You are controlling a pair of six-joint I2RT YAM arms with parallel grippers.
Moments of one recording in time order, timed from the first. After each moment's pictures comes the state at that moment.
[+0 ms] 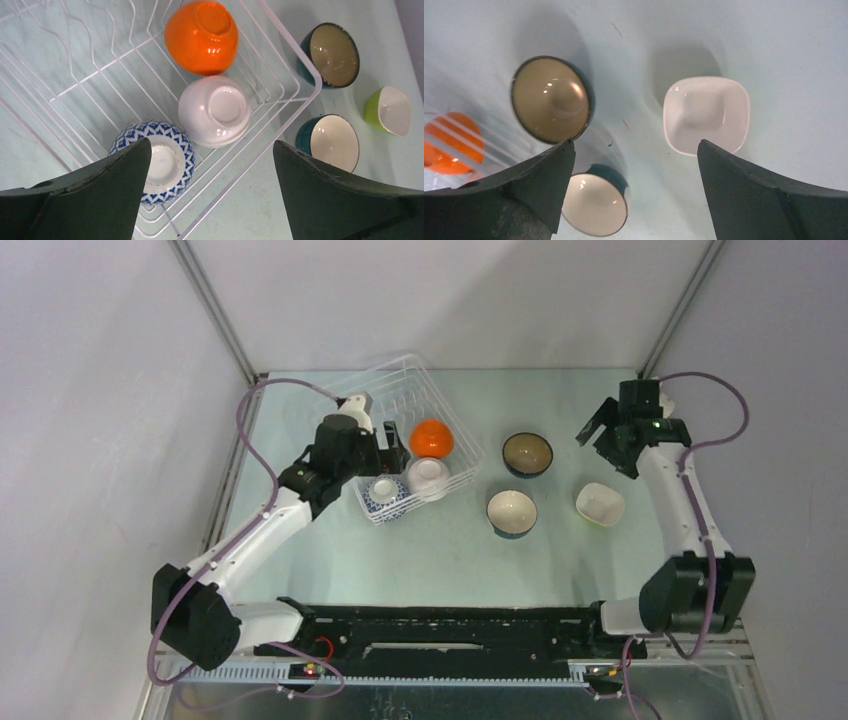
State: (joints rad) left arm -0.48 1.22 0.98 -0.27 -0.02 -0.42; right arm -0.05 1.42 1.31 -0.85 0.17 0.61
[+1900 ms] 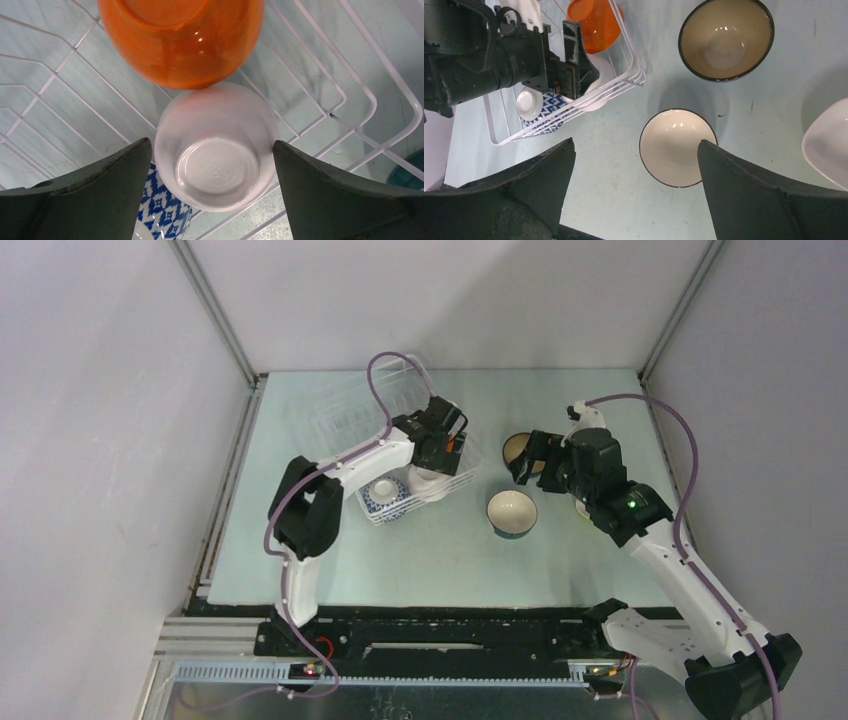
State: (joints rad) left arm -0.68 2.00 1.62 -0.66 -0.27 -0.30; right arm 0.45 0.97 1.01 -0.55 0.09 0.51
